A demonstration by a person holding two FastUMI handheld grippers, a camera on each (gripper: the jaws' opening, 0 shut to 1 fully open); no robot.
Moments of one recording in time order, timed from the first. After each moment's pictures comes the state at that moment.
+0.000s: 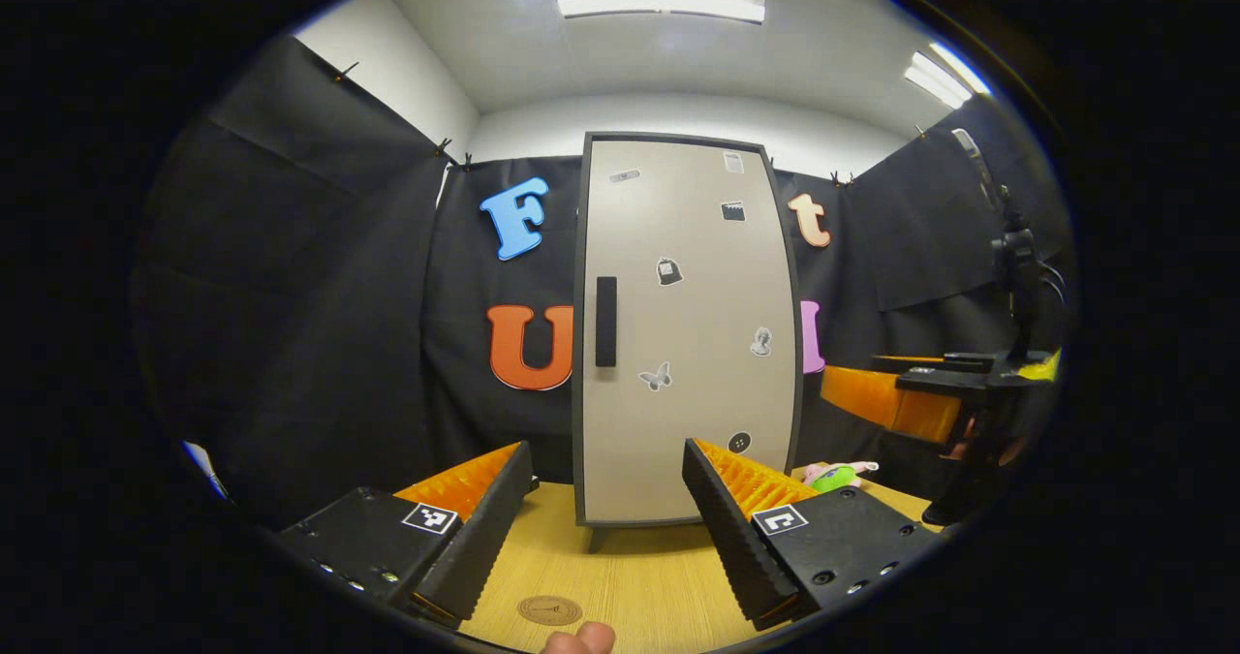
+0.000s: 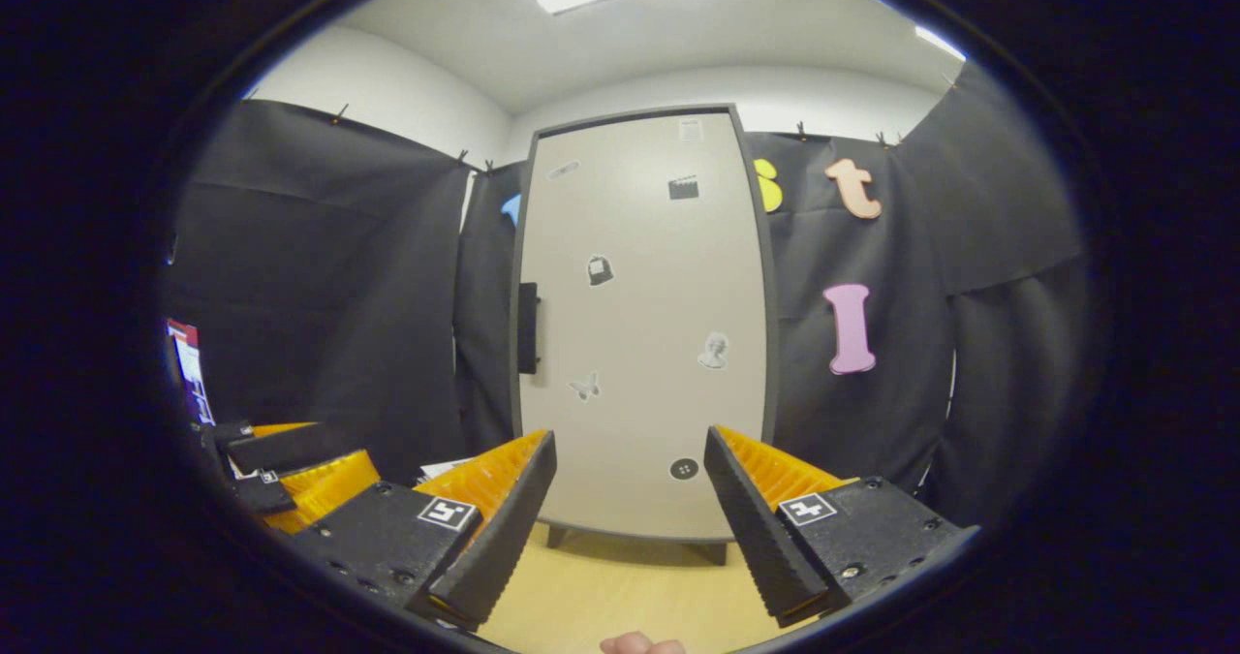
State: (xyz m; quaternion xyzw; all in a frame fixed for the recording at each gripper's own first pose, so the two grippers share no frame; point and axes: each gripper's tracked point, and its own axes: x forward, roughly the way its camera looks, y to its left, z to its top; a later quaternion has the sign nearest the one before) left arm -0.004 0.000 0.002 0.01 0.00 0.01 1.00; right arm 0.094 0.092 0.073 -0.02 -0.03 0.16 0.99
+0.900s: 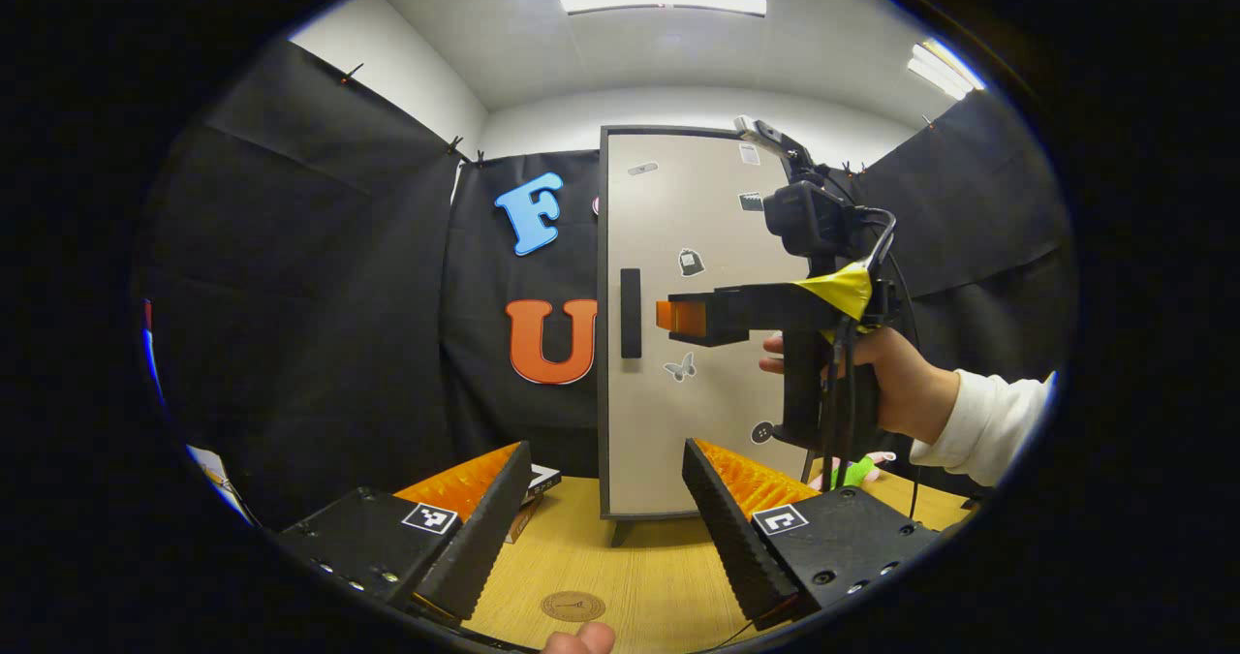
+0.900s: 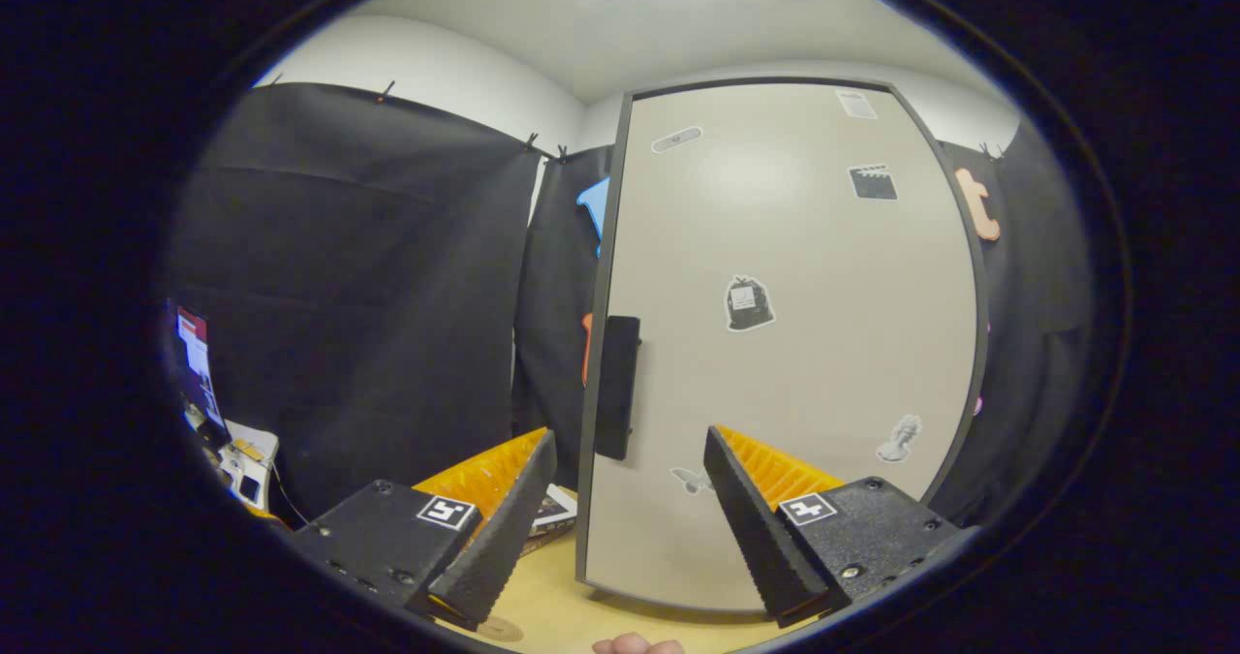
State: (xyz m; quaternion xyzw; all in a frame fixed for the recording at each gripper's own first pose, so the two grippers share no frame) left arm -0.005 0.024 -0.004 0.02 0.01 0.03 1.00; right arm 0.215 0.238 0.126 -0.06 -0.04 0.25 0.96
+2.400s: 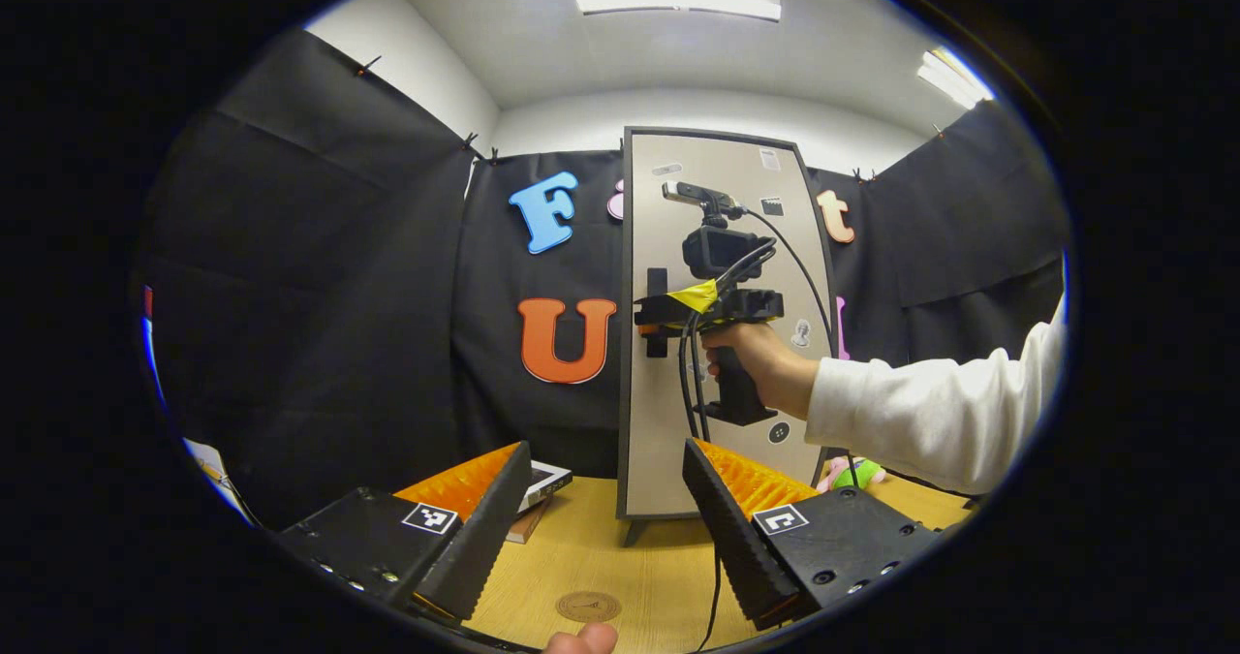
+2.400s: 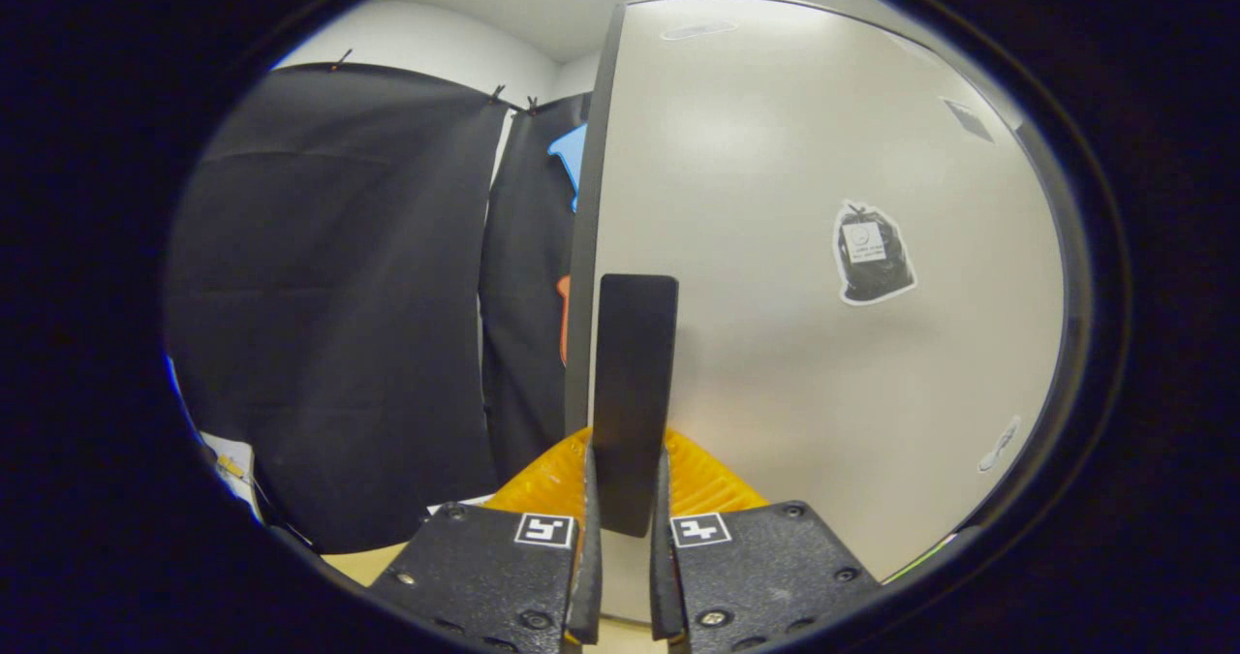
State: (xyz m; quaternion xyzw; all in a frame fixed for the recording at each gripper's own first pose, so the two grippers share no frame) left arm -0.008 0.052 -0.008 0.01 0.01 0.04 1.00; right arm 0.320 0.299 0.113 -0.05 0.02 0.21 0.98
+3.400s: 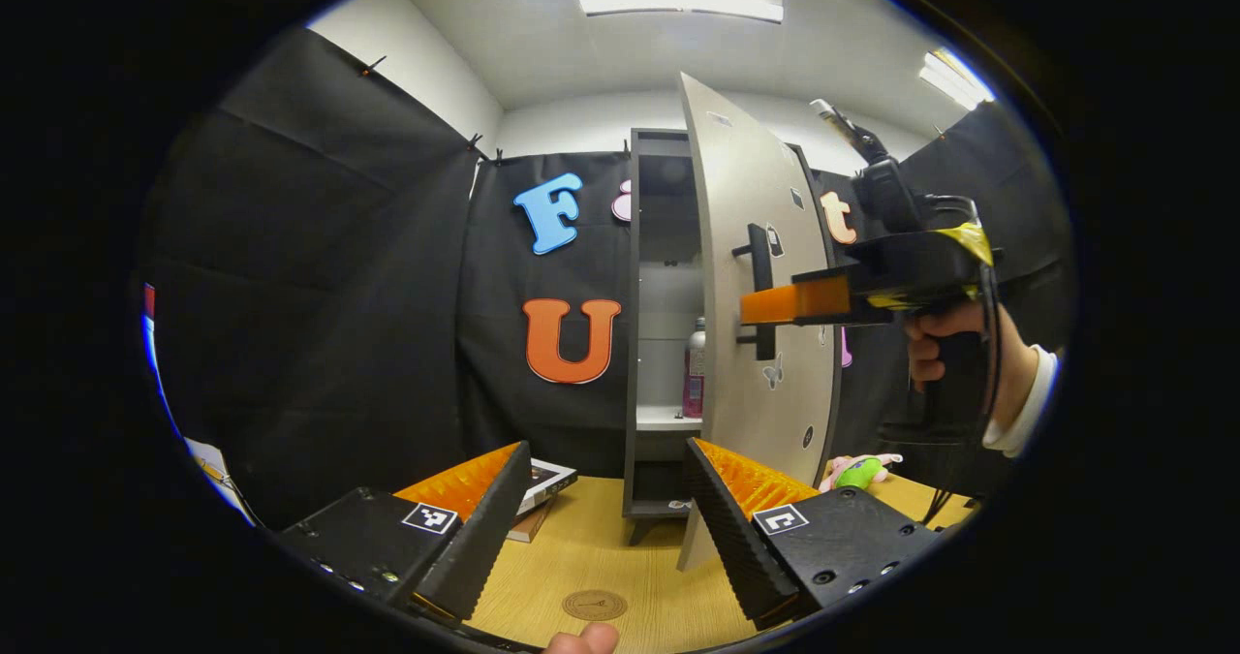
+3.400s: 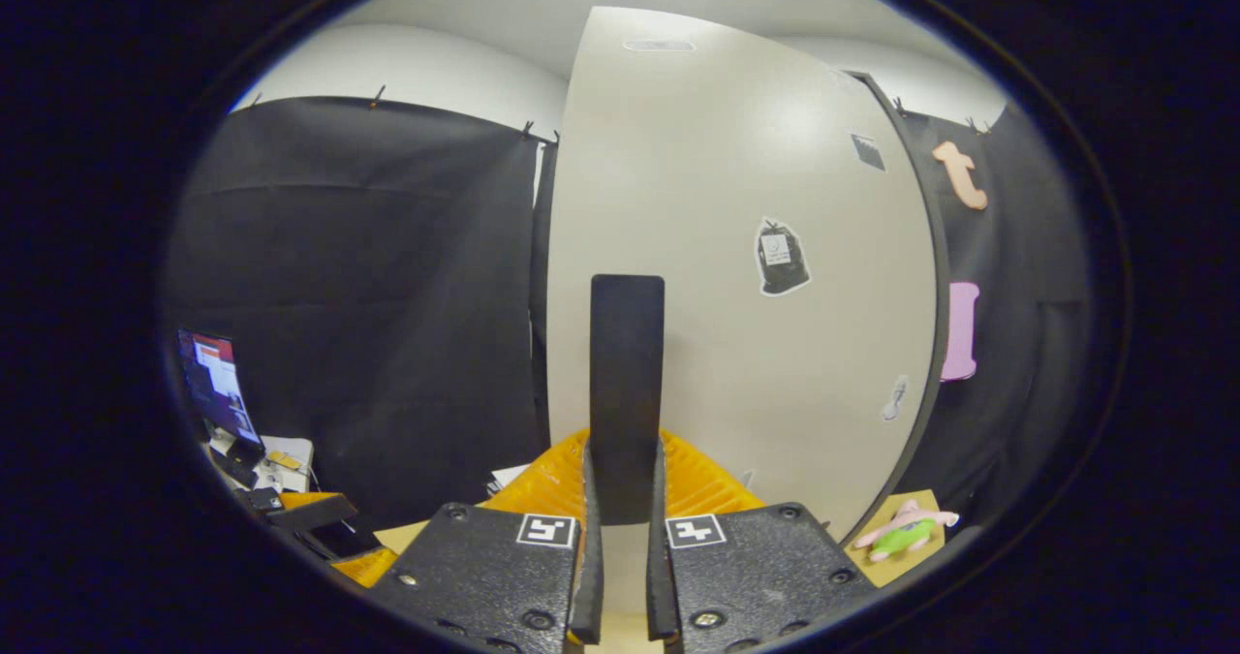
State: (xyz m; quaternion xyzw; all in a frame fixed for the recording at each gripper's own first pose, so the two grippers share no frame) left arm -0.014 0.055 -0.006 0.01 0.01 0.04 1.00; right arm 0.192 0.228 0.120 -0.04 0.02 0.26 0.96
